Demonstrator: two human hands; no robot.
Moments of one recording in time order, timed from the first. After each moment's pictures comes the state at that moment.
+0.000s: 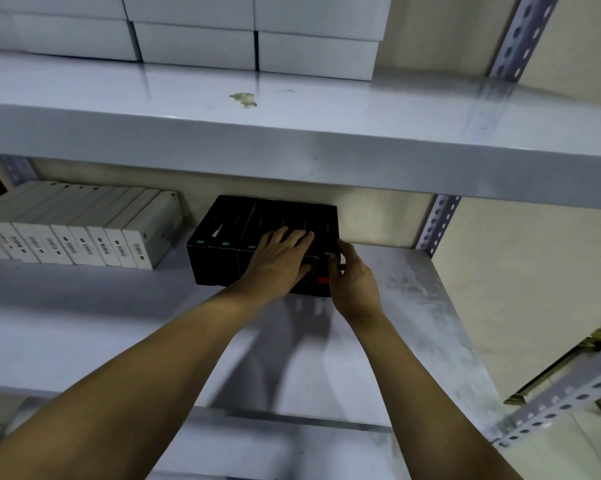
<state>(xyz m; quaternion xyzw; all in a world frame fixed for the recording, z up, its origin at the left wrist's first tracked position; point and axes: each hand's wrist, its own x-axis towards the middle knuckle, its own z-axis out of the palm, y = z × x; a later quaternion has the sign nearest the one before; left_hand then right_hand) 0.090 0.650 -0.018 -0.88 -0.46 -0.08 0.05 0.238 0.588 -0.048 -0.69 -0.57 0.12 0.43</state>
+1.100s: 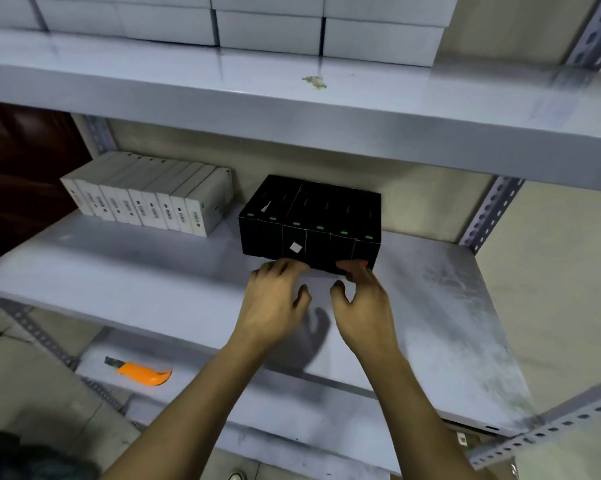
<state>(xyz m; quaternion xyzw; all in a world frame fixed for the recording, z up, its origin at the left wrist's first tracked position) 0.024 0.523 -0.037 -0.78 -0.57 -0.27 -0.04 0.187 0.502 -0.040 -0.63 -0.62 0.18 0.43</state>
